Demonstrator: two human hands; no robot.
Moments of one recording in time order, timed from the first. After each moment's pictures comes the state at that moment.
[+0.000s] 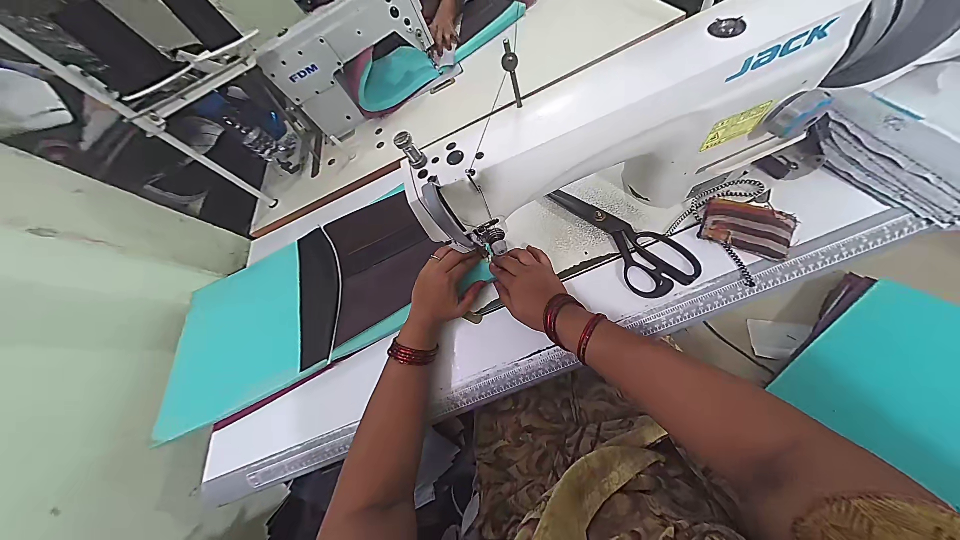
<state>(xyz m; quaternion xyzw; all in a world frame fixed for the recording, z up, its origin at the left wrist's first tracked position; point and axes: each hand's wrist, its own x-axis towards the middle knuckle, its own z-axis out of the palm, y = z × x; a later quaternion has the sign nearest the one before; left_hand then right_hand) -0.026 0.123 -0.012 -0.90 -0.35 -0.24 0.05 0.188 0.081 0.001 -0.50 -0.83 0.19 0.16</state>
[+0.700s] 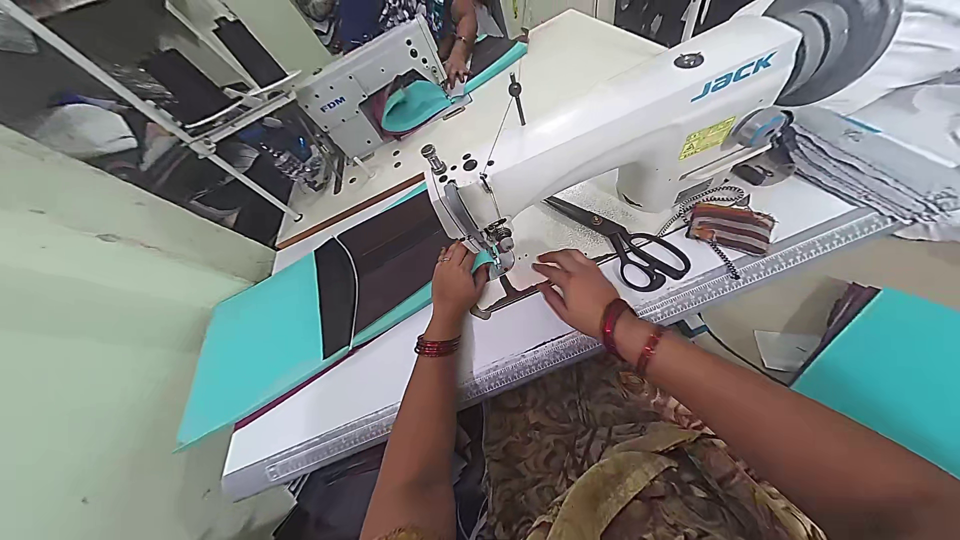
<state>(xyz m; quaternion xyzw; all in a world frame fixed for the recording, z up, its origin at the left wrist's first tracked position) -0.006 0.120 -0.014 -0.83 -0.53 -0.17 0.05 0.247 0.040 0.017 -0.52 -0.79 0.18 0.26</state>
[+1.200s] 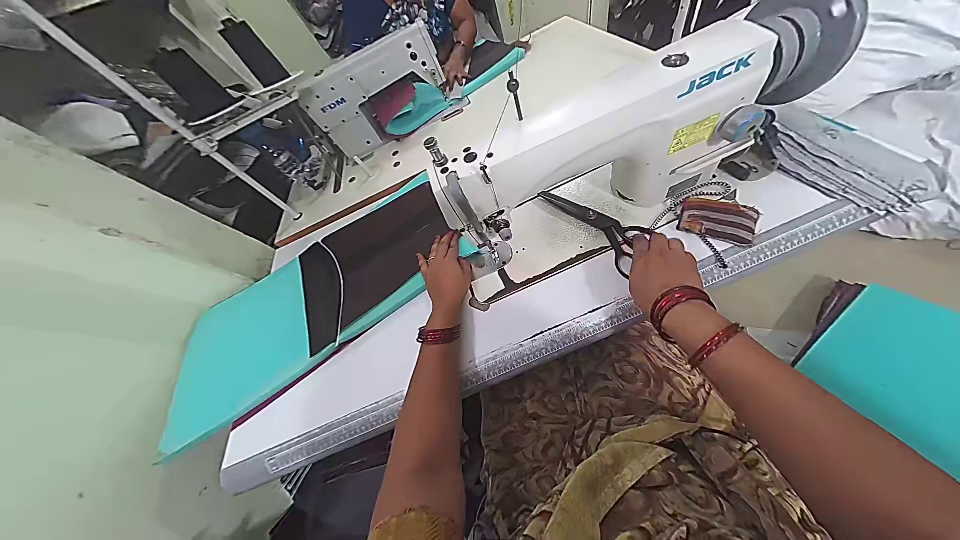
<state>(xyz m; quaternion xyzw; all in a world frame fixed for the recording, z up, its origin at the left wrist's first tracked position) -0.003 0.120 -0.008 -0.71 -0.68 -0.17 0.00 0.310 0.016 0.033 -0.77 -0.62 0.13 0.08</state>
